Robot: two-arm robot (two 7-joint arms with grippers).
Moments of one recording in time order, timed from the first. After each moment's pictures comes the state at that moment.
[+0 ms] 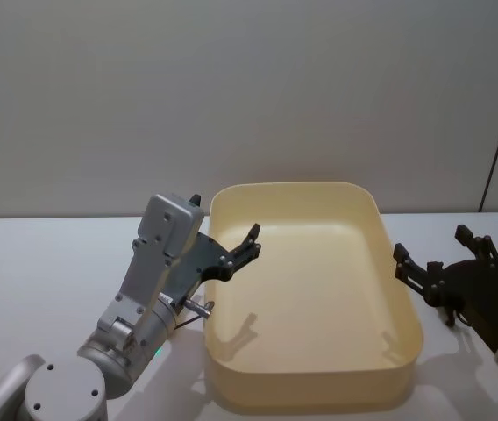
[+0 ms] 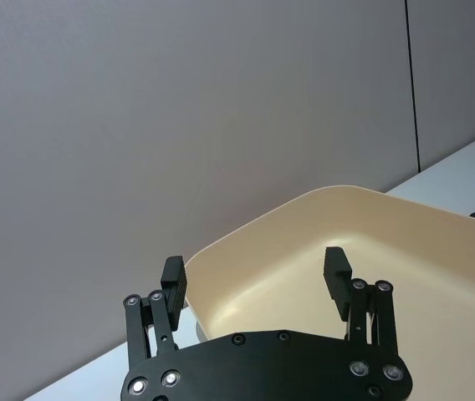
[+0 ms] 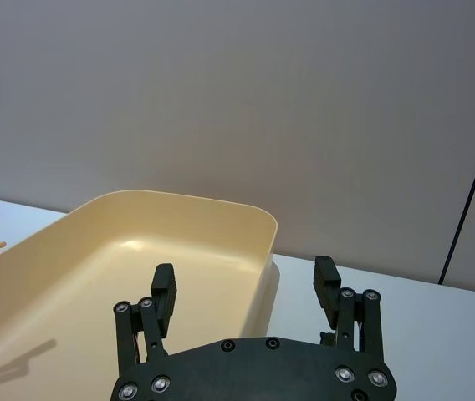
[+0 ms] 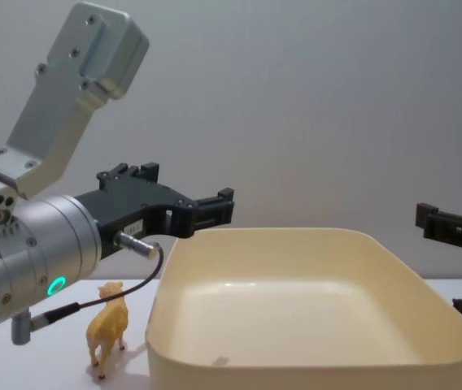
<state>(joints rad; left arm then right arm) -0.24 0.38 0.45 -1.63 -0.20 0.01 -0.01 -0.01 0.34 -0.23 -1.77 0.29 0.03 0.07</state>
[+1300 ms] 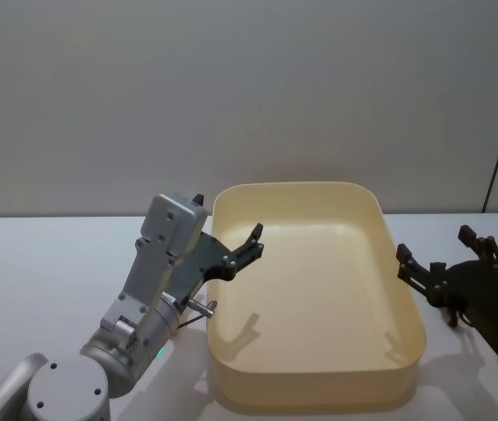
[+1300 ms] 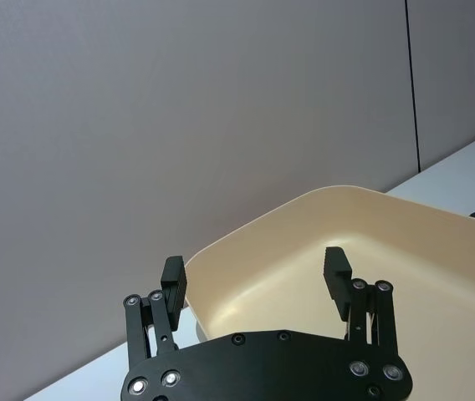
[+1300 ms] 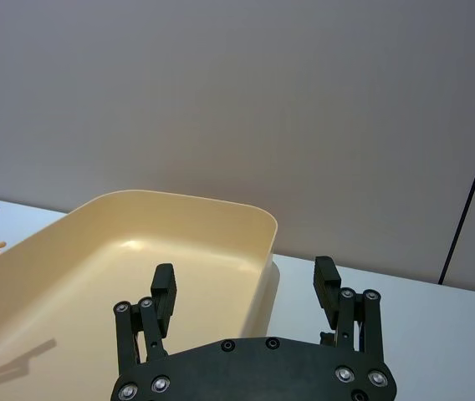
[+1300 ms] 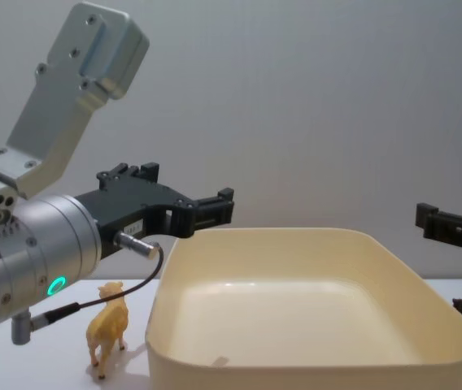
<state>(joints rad) -0.24 0.38 0.45 -1.63 -0.20 0.01 -0.01 -0.01 0.34 -0.23 -1.77 0.29 0.03 0.07</state>
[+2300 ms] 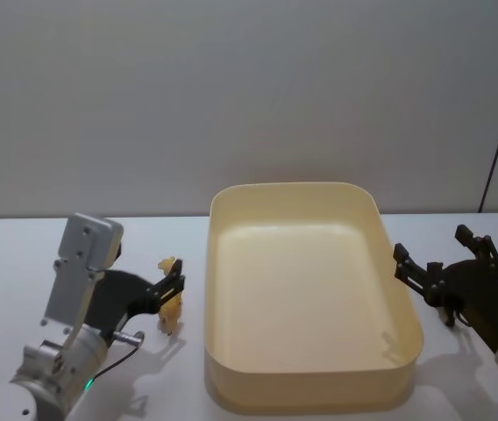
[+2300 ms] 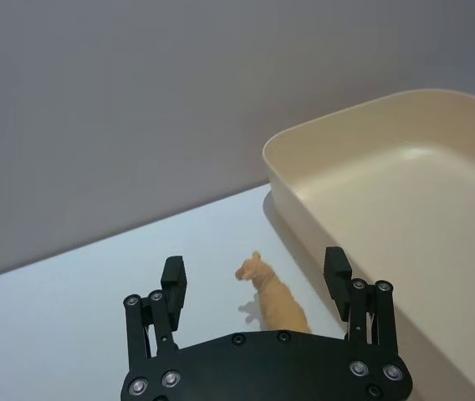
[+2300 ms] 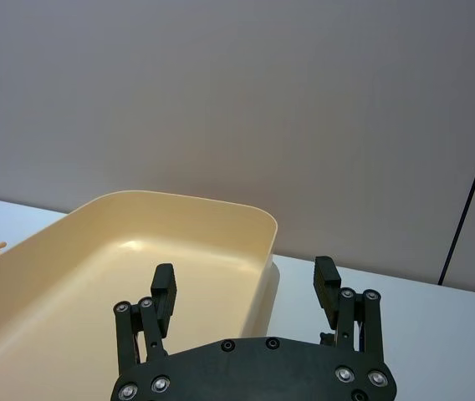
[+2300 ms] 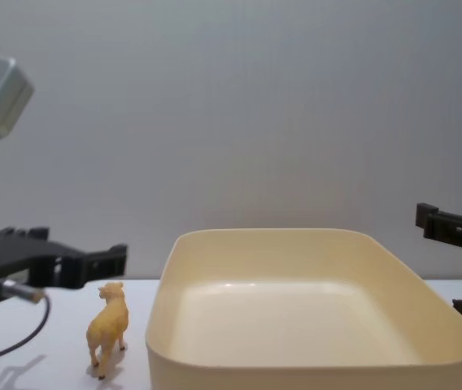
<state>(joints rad) -0.11 0.51 0.38 -1.74 -0.39 0.18 0.13 -0.01 0.34 -0.23 -1.77 0.29 0.03 0.07</state>
